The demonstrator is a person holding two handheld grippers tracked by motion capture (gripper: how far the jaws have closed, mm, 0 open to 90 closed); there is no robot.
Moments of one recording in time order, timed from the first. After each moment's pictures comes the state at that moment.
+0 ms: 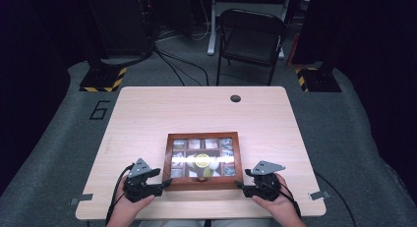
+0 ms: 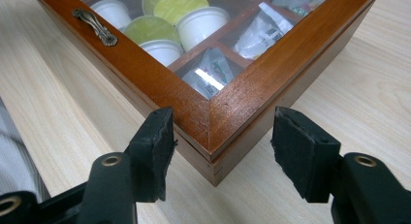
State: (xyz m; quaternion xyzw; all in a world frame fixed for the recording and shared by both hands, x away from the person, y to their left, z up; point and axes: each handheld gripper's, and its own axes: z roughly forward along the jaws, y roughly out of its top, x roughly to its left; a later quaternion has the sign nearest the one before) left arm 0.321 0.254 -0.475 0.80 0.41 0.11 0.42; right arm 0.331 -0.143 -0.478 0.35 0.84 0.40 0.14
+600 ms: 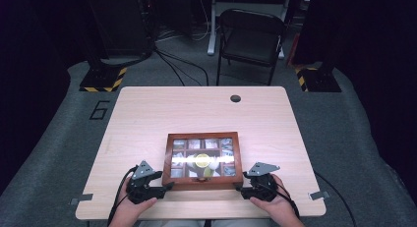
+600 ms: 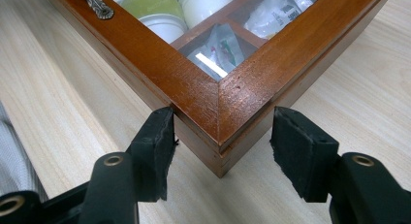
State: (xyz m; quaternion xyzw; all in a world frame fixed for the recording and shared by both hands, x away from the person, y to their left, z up) left arm 0.320 0.250 -0.484 0.81 0.40 0.12 0.41; right arm 0.333 -0.138 -0.487 0.34 0.85 0.38 0.13
